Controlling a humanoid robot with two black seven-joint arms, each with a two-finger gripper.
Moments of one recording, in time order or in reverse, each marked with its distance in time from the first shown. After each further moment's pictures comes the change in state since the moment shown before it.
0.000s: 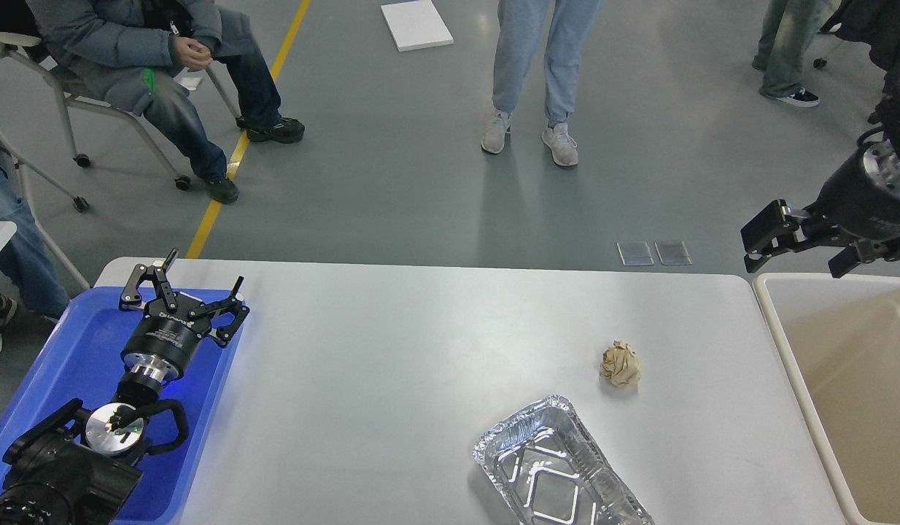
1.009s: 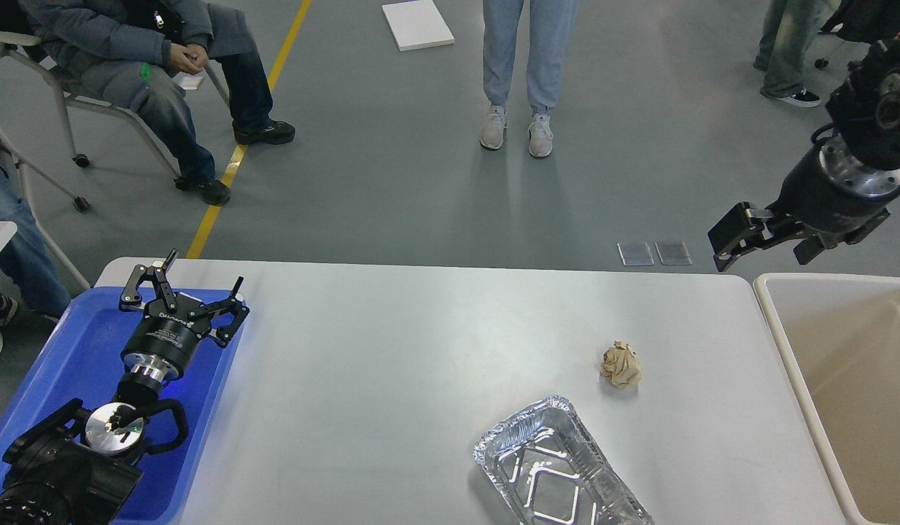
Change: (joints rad) left arm 0.000 0.000 0.000 0.000 0.000 0.000 0.000; right arm -0.036 0.049 0.141 0.007 -0.156 0.000 0.000
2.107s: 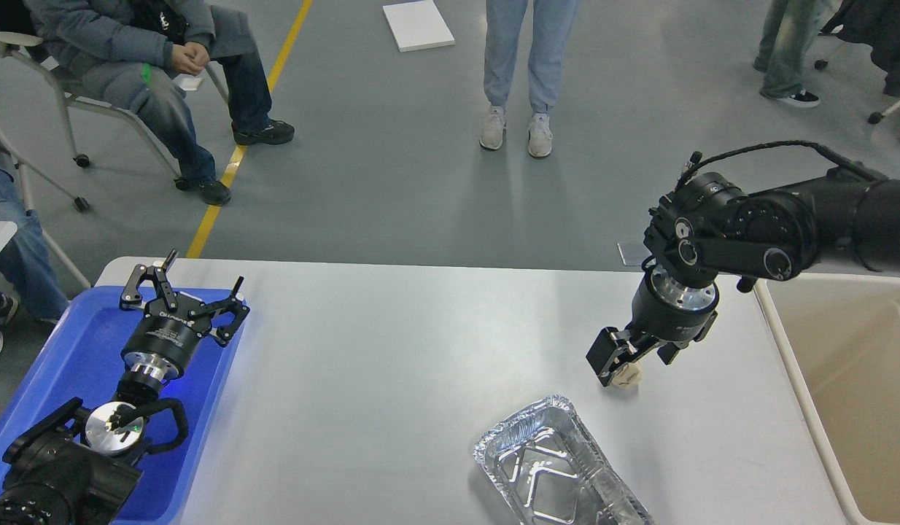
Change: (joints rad) left arm 0.000 0.000 0.000 0.000 0.000 0.000 -0.001; right arm -0.437 0.256 0.265 -0.114 -0.148 -0.034 0.005
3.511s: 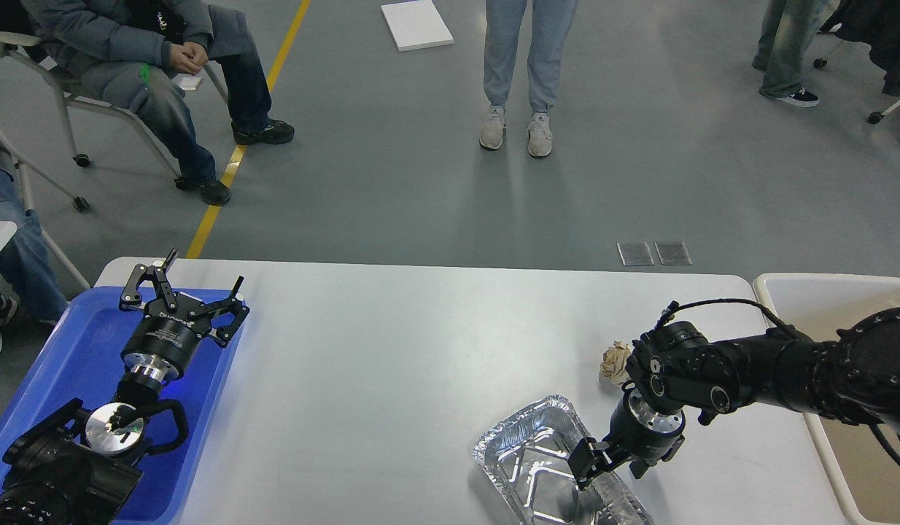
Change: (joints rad) left arm 0.000 0.000 0.000 0.000 0.000 0.000 0.000; right arm -0.468 0.097 0.139 -0.257 -0.118 -0.089 0.046
